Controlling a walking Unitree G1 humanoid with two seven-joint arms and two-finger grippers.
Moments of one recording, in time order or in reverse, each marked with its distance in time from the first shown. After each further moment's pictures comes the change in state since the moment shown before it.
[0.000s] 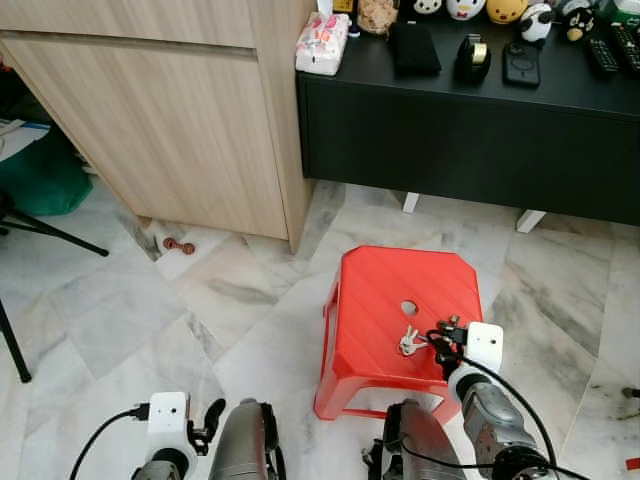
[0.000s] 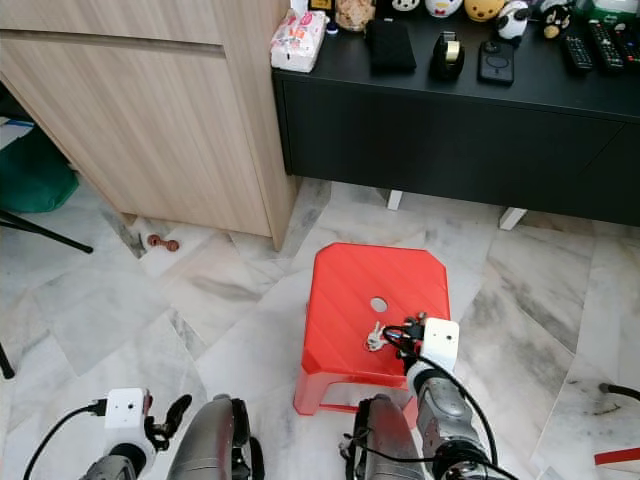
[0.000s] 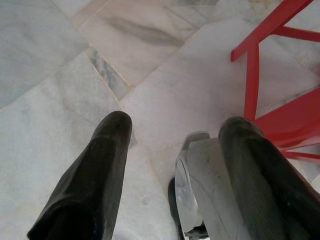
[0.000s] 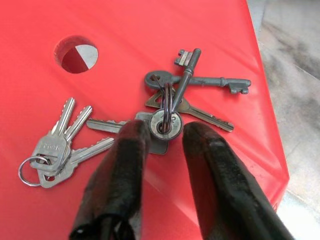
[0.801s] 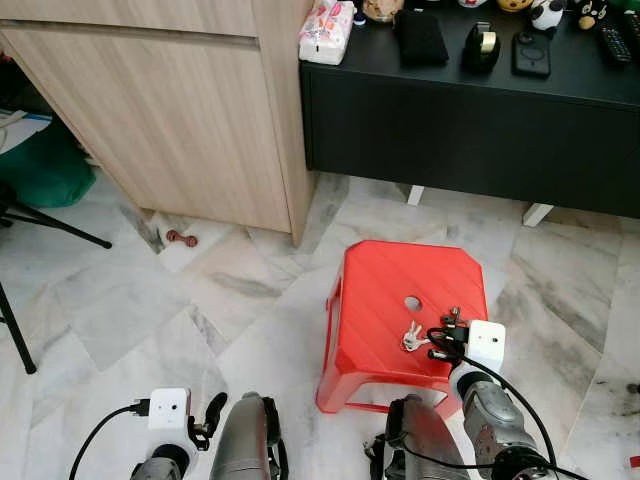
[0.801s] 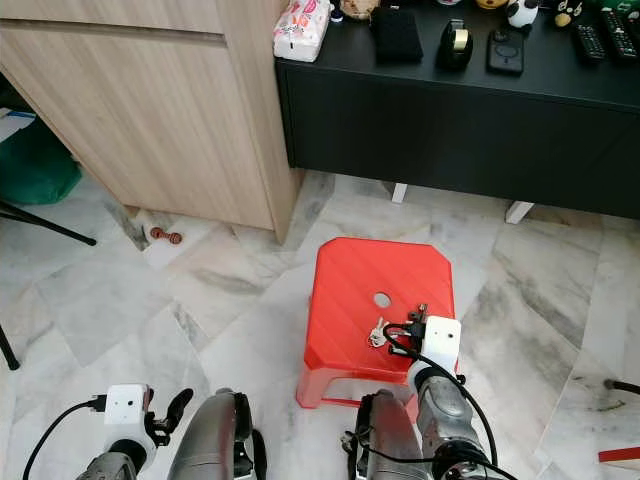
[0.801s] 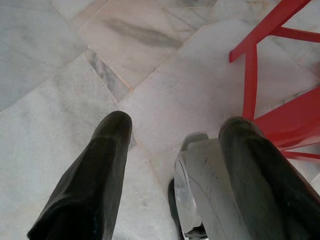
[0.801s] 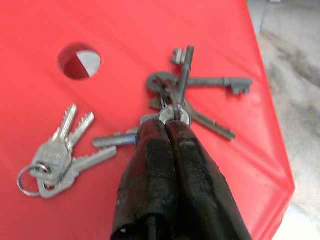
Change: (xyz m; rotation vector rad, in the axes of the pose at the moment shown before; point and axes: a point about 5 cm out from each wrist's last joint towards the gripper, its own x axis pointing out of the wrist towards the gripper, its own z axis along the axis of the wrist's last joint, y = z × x) left arm -0.001 -0.003 0.005 0.005 -0.023 -0.016; right arm 0.000 0.000 0.007 -0.013 -0.071 -0.003
